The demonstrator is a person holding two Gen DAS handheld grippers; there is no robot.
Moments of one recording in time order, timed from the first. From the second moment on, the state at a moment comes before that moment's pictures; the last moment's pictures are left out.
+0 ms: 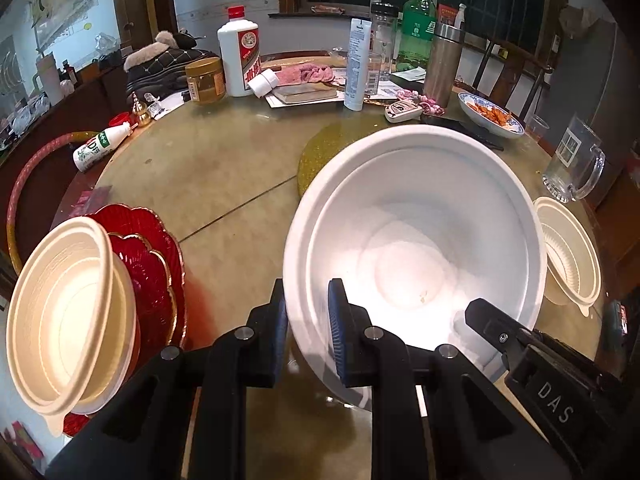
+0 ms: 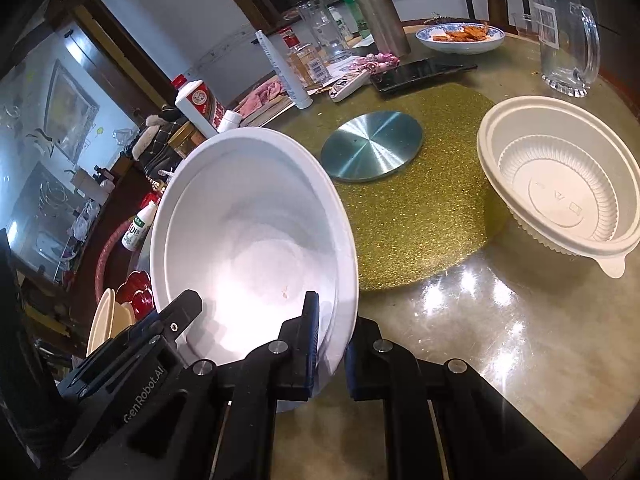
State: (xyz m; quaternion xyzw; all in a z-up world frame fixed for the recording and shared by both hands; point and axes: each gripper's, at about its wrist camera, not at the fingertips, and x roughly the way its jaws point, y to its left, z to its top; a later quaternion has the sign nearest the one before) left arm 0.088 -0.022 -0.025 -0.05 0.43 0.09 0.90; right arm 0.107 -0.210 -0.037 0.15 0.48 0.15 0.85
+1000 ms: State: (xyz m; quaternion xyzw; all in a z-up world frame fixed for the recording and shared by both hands) left arm 0.013 0.056 0.048 -0.09 0.34 0.13 0.93; right arm 0.074 -0.132 0.042 0.08 0.41 0.26 0.87
